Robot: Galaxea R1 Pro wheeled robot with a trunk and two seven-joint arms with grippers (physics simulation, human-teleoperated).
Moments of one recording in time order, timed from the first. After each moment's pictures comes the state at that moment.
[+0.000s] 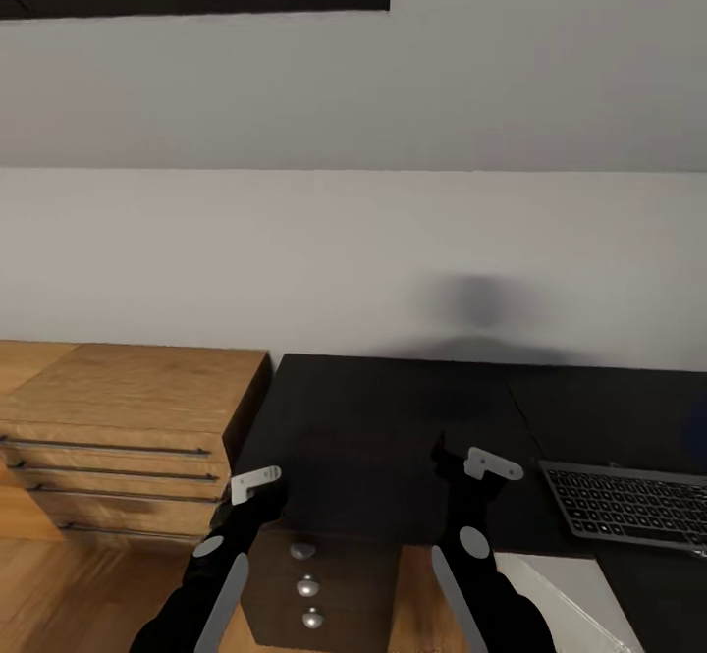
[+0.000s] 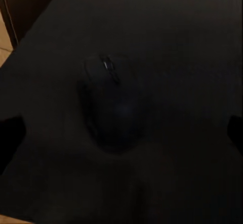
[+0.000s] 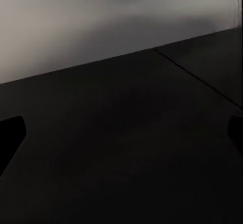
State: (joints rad) left arm -0.27 -0.09 -0.09 -1.14 0.25 0.26 0.21; right arm -0.31 0.12 0.21 -1.17 -0.12 -0.11 -0.60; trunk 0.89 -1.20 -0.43
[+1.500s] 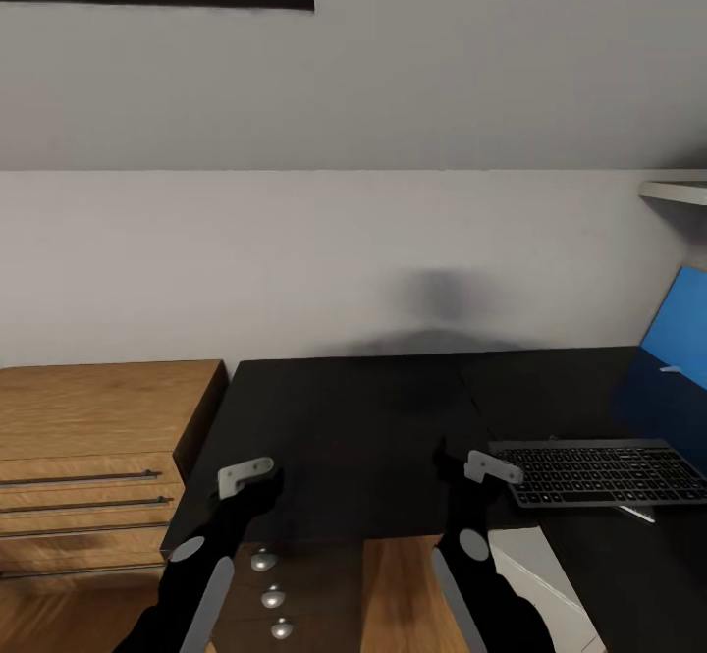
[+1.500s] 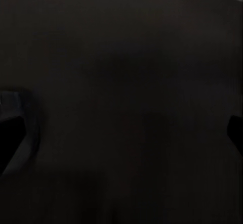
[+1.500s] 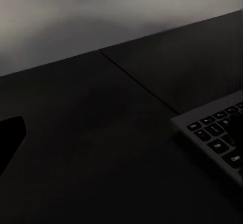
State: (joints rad) left arm -0.18 -0.08 -0.09 -1.42 0.25 0.38 0.21; right arm -0.31 0.12 0.20 -1.14 -0.12 -0.12 -0.60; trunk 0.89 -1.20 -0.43
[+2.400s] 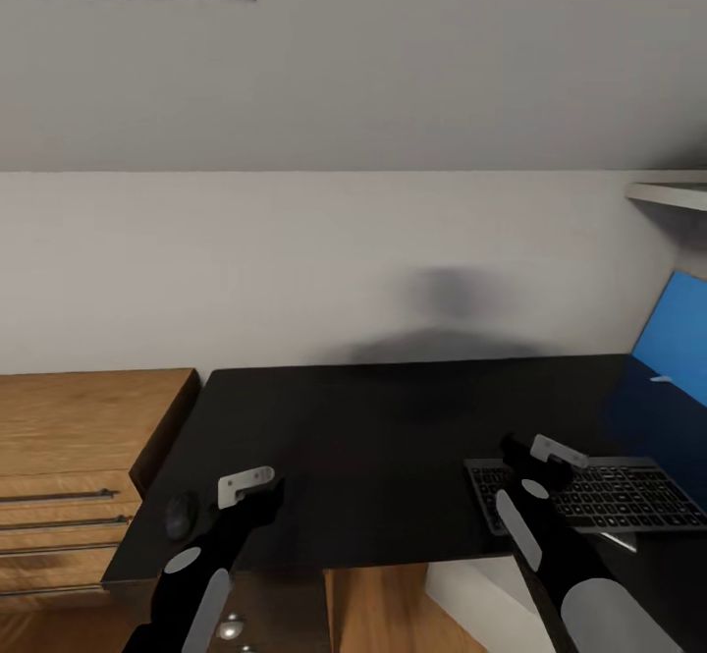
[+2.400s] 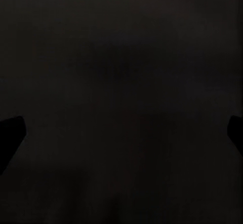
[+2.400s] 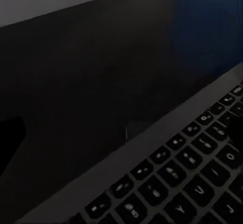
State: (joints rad) left arm -0.13 -0.09 -0.09 -1.49 0.25 0.45 0.21; right arm -0.58 -0.09 0.08 -0.76 -0.34 -0.07 -0.59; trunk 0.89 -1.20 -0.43
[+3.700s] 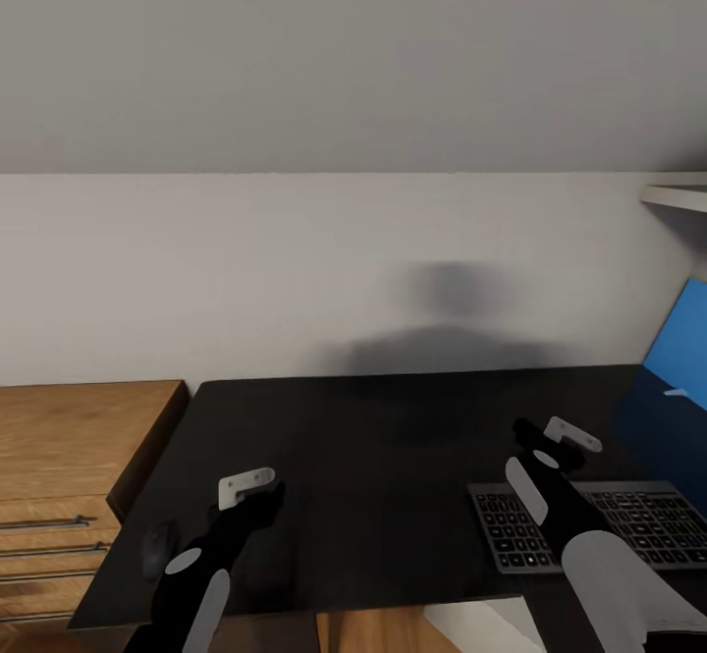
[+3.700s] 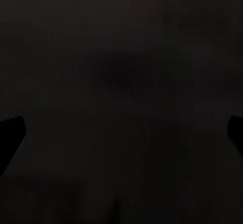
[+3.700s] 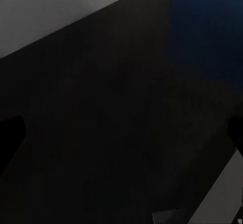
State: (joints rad) left arm -0.13 -0.09 -0.09 -1.48 0.25 0.44 0.21; right arm -0.72 -0.12 0.04 -0.62 -0.43 -0.08 -0.60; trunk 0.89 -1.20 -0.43
